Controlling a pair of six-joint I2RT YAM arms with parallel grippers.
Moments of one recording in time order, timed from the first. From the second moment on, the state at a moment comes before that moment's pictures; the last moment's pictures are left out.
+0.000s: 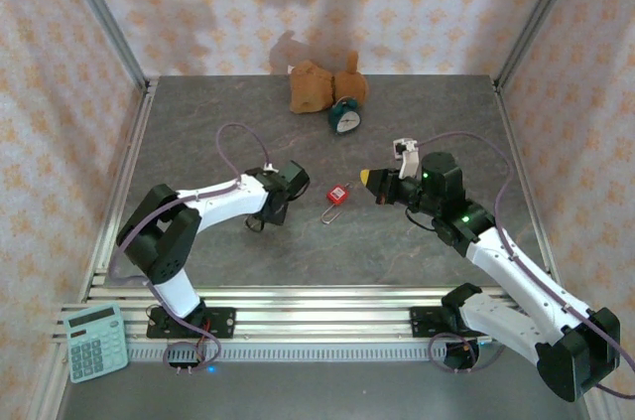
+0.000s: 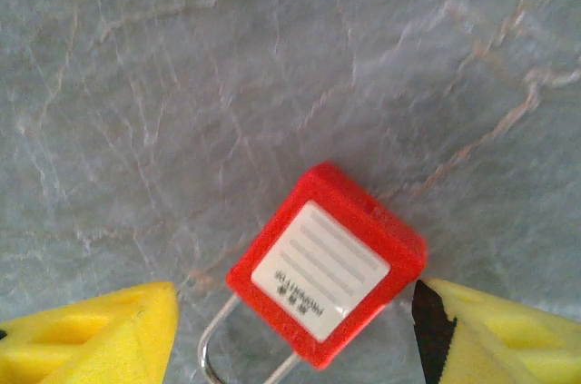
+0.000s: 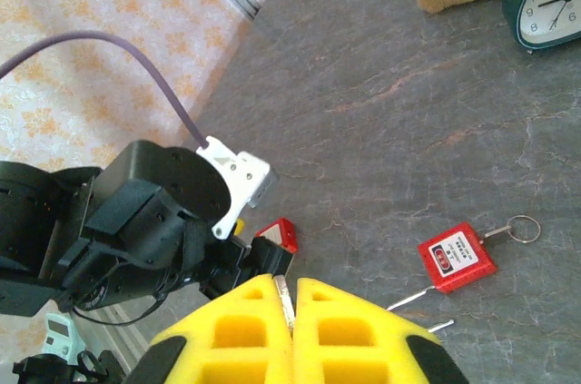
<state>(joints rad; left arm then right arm) -0.62 1.71 1.04 -0.78 -0.45 -0.50 0.50 0.91 0.71 -0.19 -0.36 0.56</state>
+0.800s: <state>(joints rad) -0.54 1.62 0.99 -0.80 -0.27 -0.44 0.50 0.91 0.72 -0.20 -0.36 0.56</state>
